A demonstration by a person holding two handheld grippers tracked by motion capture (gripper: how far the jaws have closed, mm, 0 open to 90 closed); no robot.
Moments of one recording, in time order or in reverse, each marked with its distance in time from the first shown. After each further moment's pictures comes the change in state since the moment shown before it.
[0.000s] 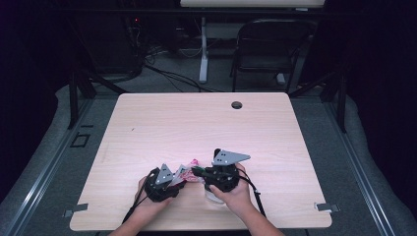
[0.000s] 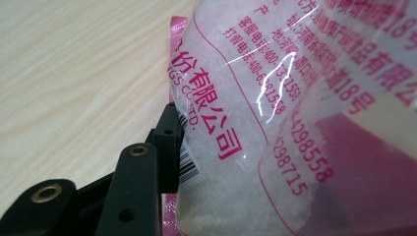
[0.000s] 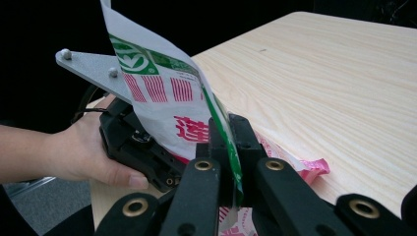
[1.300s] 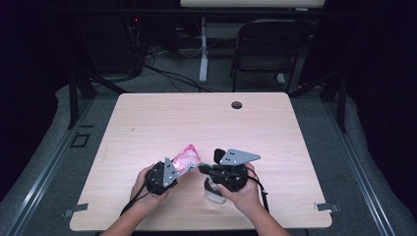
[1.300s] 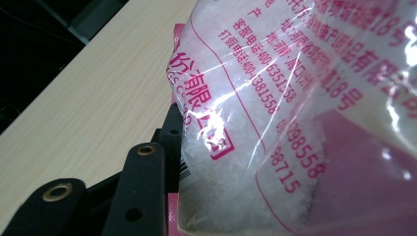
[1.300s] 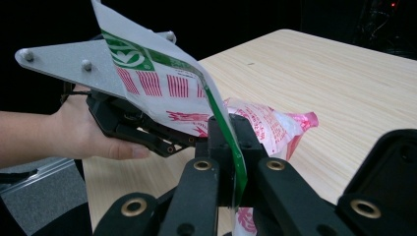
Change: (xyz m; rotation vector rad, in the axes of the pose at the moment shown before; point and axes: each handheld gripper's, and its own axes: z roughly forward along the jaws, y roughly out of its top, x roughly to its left) left arm -0.009 0.037 -0.019 0.001 0.265 0.295; right arm 0.001 0.010 -0.027 -0.023 -0.042 -0.054
